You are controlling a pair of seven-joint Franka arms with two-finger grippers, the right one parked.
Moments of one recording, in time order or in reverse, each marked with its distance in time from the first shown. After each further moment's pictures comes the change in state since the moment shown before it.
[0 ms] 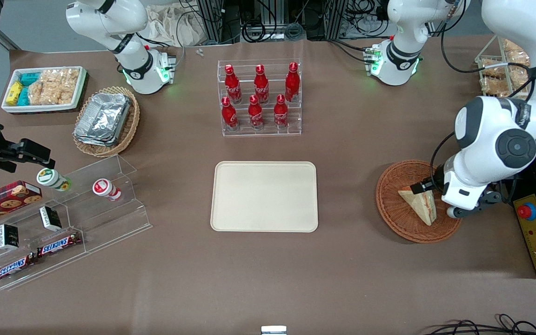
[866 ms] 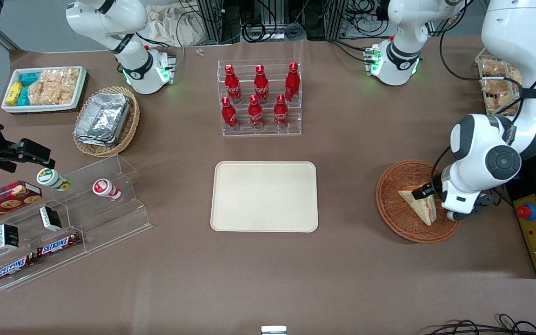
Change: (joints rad) arm 0.049 0.078 0.002 -0.103 0.013 0.173 -0.064
